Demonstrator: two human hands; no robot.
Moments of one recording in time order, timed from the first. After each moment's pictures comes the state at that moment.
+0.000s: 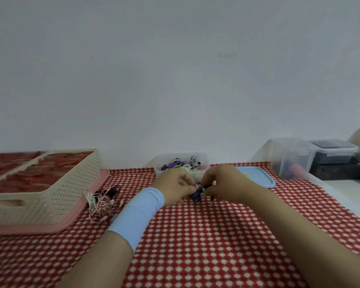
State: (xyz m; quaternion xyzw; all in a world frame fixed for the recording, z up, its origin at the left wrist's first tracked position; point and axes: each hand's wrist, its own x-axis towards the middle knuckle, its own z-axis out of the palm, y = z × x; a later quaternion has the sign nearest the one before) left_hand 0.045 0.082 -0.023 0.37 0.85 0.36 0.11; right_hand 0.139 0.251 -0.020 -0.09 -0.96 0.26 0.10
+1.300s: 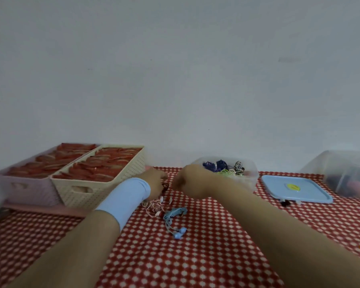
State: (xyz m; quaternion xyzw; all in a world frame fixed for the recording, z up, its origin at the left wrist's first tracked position) left_hand -0.037 -0.058 -0.011 0.25 0.96 0.07 0.05; right_hand 0.034 0.092 0.007 0.07 -0.99 0.13 -0.02
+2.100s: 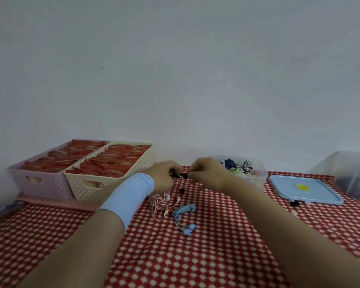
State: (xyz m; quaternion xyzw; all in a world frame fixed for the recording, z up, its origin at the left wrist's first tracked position) left_hand -0.025 -0.067 -0.001 0.28 0.92 0.26 0.07; right_hand 0.028 0.110 -0.012 -0.01 -0.90 0.42 0.09
